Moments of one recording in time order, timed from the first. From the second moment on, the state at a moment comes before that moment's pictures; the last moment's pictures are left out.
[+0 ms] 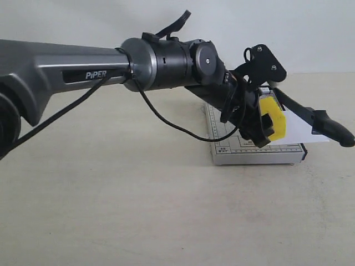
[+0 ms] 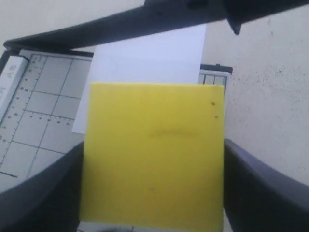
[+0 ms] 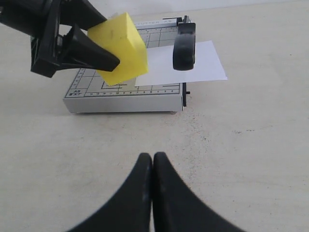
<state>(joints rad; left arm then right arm) -0.78 2.31 -1.89 -0.46 0.50 0.91 0.10 0.30 0.00 0.54 0.20 -0.41</state>
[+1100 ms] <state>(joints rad) -0.79 2.37 -1.94 -0.47 0.45 0.95 0.10 0.30 0.00 0.54 0.21 -0.41</state>
